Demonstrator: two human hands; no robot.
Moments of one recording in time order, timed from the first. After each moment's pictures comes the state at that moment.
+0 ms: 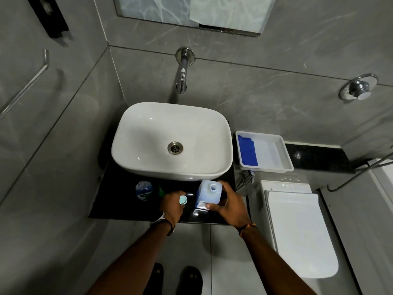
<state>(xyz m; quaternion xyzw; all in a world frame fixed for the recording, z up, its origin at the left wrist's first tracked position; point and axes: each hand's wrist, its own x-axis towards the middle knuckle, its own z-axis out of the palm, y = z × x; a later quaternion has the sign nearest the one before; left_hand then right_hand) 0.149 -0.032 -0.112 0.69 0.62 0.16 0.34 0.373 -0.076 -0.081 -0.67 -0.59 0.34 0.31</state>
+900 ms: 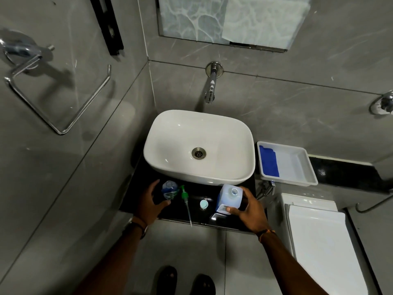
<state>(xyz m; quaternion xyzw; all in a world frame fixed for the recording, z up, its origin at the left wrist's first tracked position) 0.010 -0.043 -0.083 0.51 0.62 0.37 0.47 0.366 -0.078 -0.074 -0.67 -0.57 0.36 0.30</state>
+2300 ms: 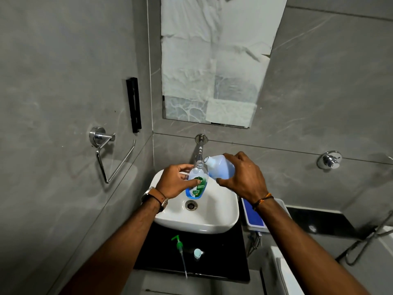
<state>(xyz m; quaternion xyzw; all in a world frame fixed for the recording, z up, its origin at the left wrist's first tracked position) 0.067 0.026 0.188 0.69 0.44 0.42 0.39 0.308 -0.026 0.244 -0.63 -0.72 -0.07 0.27</state>
